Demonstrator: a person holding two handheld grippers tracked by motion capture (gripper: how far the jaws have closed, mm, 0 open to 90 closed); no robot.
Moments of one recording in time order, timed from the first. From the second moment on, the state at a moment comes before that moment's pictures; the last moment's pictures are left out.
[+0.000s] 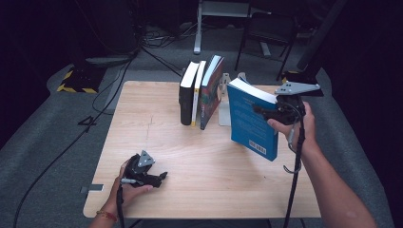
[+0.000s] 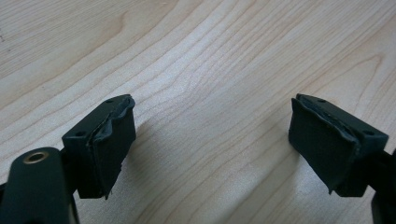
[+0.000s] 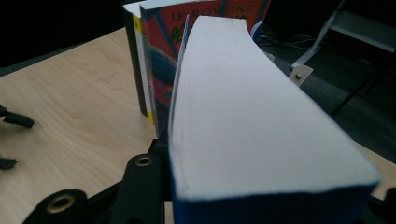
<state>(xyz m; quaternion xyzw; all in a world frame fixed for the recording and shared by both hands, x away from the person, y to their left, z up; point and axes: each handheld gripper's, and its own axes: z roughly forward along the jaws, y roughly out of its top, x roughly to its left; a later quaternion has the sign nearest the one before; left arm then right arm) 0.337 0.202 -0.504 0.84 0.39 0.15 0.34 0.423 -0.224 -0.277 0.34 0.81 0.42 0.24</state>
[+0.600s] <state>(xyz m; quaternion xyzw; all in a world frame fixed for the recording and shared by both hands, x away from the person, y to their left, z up) 0.336 0.202 -0.504 0.84 0.39 0.15 0.34 0.481 -0.197 -0.267 0.40 0.77 0.41 0.27</state>
